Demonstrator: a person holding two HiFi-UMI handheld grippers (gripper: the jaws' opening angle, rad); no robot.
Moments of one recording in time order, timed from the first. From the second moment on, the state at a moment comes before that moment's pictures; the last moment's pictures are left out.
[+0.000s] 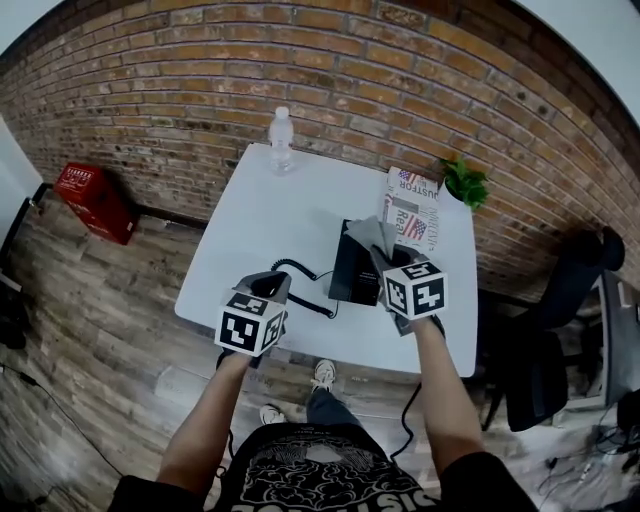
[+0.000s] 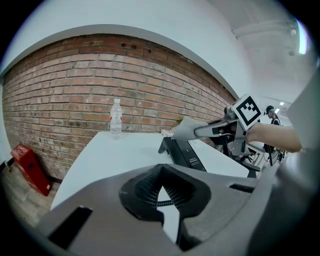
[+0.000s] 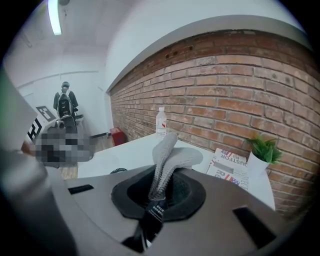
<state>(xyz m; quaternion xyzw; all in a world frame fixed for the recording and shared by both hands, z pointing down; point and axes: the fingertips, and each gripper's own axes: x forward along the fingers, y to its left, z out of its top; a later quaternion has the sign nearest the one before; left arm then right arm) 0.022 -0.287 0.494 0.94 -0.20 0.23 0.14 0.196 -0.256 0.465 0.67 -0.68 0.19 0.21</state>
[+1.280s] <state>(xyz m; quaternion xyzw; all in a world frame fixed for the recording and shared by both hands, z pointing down) 0.053 -0.355 0.511 0.91 -0.29 0.22 0.19 0.243 -0.349 0.514 0.56 -0.73 0.25 0.30</state>
